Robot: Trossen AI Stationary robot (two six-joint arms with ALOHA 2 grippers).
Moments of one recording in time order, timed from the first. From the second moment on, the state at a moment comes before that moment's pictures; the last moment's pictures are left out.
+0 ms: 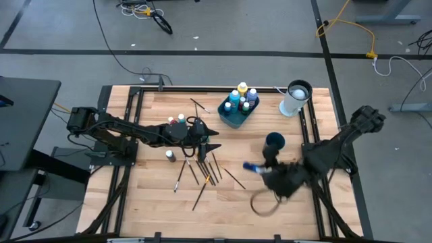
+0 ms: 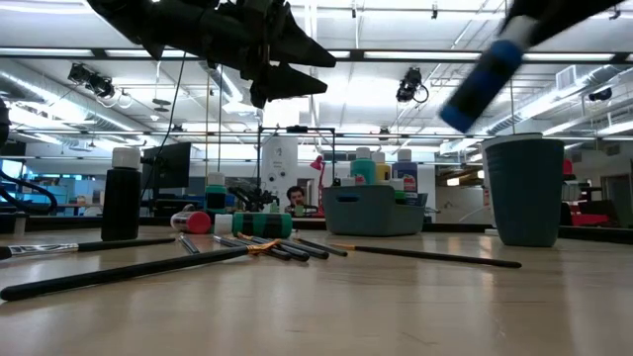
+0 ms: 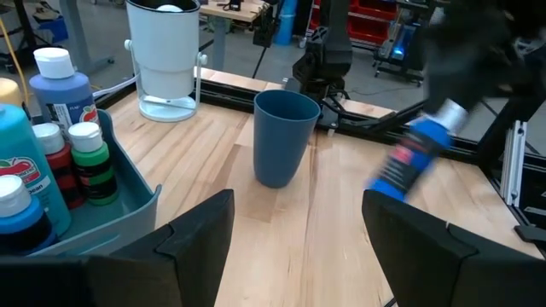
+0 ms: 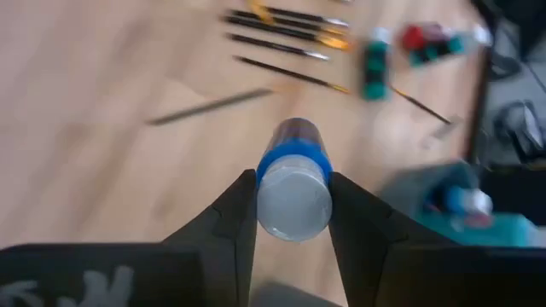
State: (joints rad) left arm -0.04 1.45 0.74 0.49 -0.18 -0.22; right arm 0.62 1.33 1.11 -0.87 0.57 -0.05
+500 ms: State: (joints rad) left arm -0.04 1.45 0.74 0.49 -0.18 -0.22; right arm 0.13 1.26 1.11 -0.82 0.35 -0.44
